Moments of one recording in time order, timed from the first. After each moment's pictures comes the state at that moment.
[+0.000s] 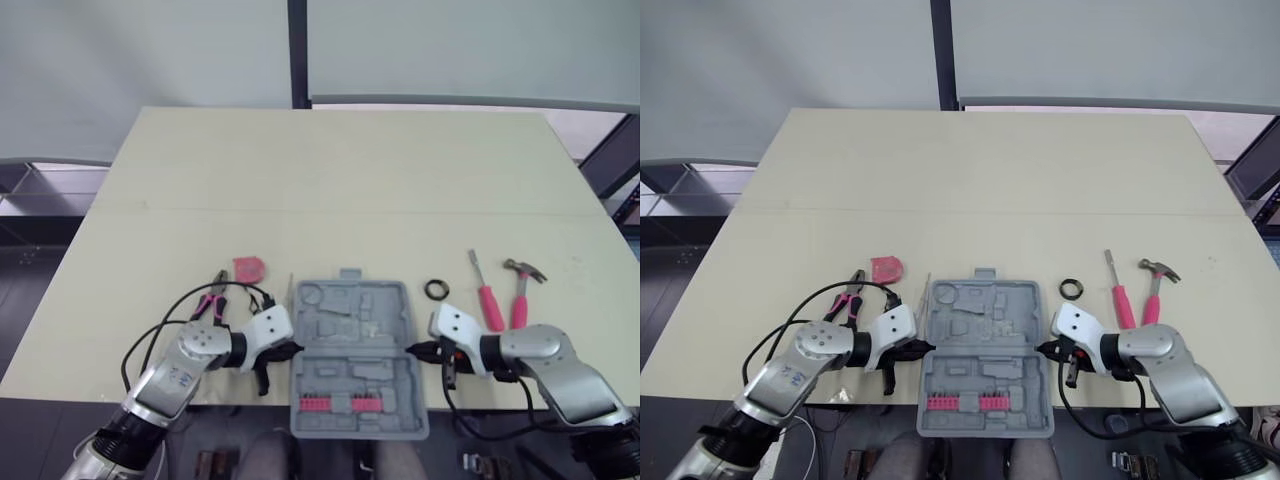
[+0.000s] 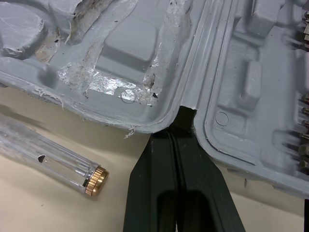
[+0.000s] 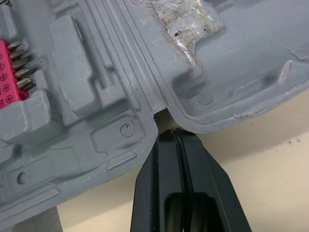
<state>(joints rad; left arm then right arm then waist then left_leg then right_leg) -0.19 0.57 -0.32 -0.22 -0.02 0.53 -0.86 -0.10 -0.76 0.13 -0.19 0.11 0.46 1.08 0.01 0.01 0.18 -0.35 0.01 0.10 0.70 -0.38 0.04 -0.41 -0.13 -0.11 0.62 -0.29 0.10</state>
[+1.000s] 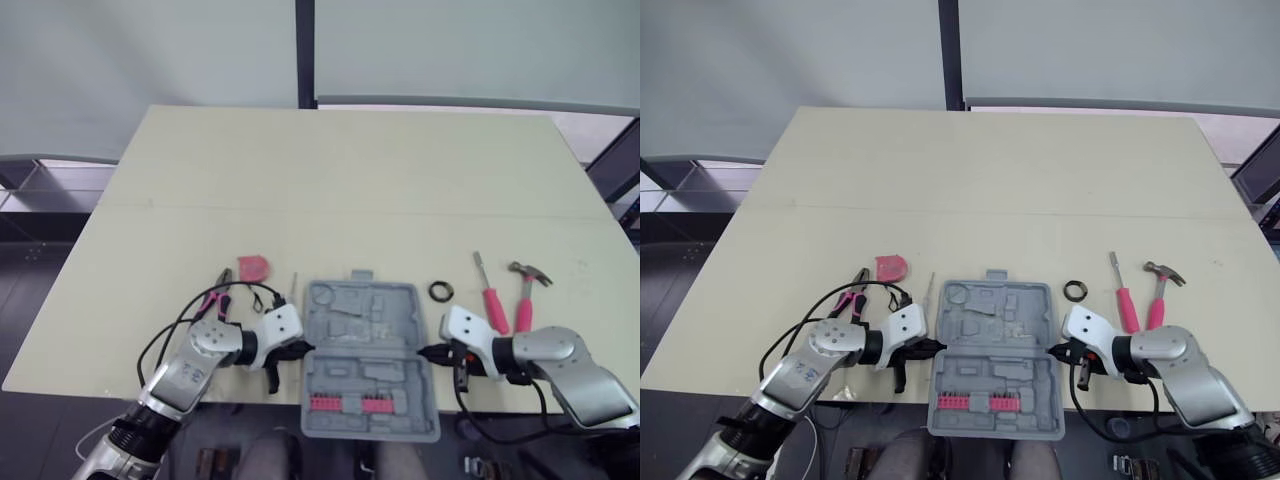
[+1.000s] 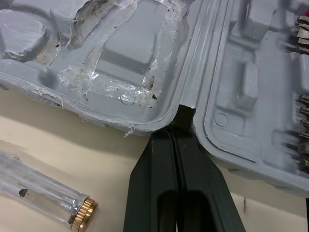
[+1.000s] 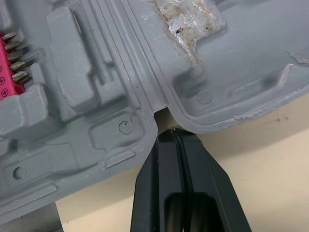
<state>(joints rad) -0.23 0.52 -0.34 -0.15 -0.02 0.48 -0.87 -0.07 -0.82 0.11 -0.16 0.12 0.41 1.08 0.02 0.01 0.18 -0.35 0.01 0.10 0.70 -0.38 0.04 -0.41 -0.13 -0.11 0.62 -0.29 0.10</state>
